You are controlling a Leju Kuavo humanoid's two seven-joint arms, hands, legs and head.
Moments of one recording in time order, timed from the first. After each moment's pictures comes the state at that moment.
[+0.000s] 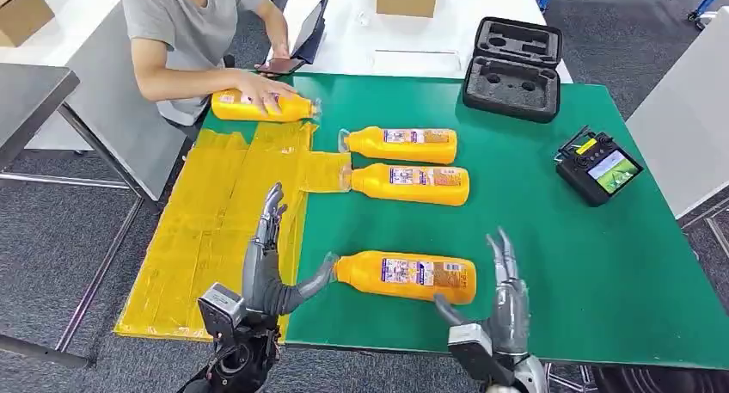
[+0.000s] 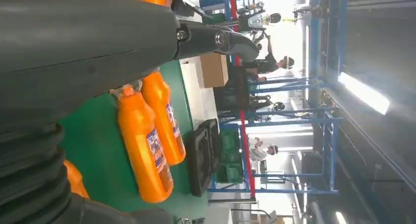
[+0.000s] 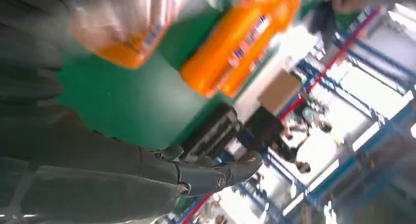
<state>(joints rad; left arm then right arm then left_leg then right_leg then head) -0.17 -0.02 -0.75 -1.42 -0.12 0.42 -0.63 0.13 0.05 0.23 -1.42 0.57 -0.42 -0.66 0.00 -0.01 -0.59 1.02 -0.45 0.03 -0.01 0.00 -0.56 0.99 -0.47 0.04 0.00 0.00</state>
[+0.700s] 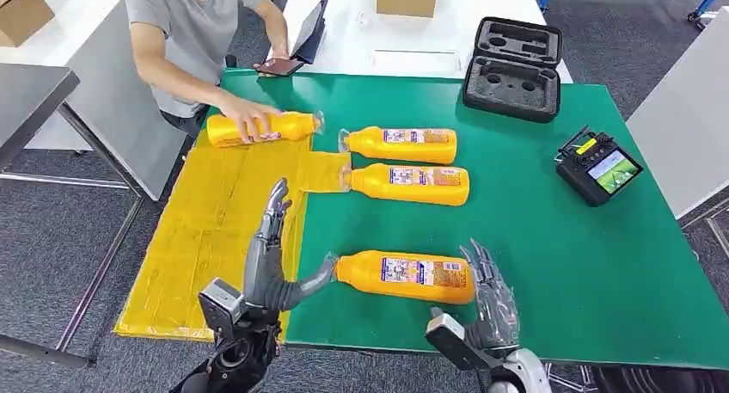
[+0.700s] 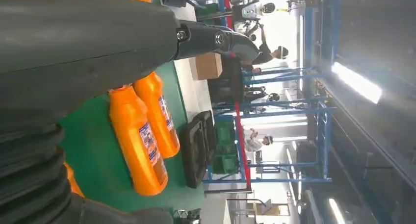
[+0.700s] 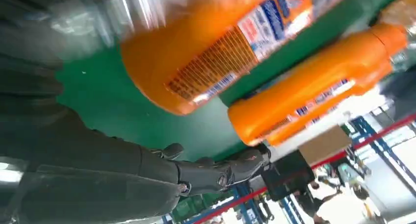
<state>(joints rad) -0.20 -0.01 -0.76 -1.42 -0.12 0.39 -0.63 0.08 0.02 0.18 -1.29 0.82 -0.32 -0.51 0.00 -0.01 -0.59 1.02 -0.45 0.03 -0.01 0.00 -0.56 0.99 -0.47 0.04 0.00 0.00</state>
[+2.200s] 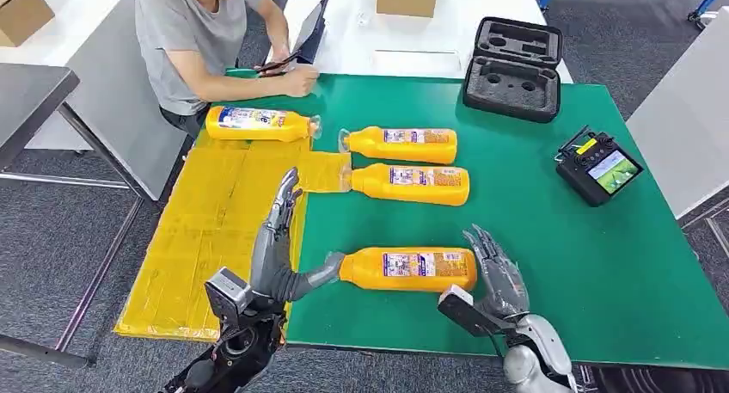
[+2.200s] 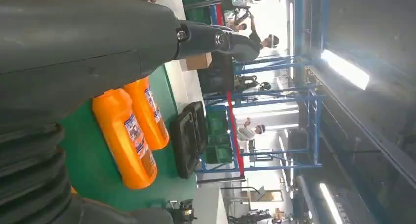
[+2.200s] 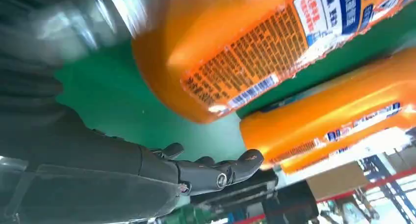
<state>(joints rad) -0.25 -0.02 -0.78 -1.39 -0.11 0.36 -0.63 -0.11 -0.05 0.13 -1.10 0.85 -0.16 -0.53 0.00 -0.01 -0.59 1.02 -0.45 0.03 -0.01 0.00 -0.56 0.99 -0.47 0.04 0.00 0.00</state>
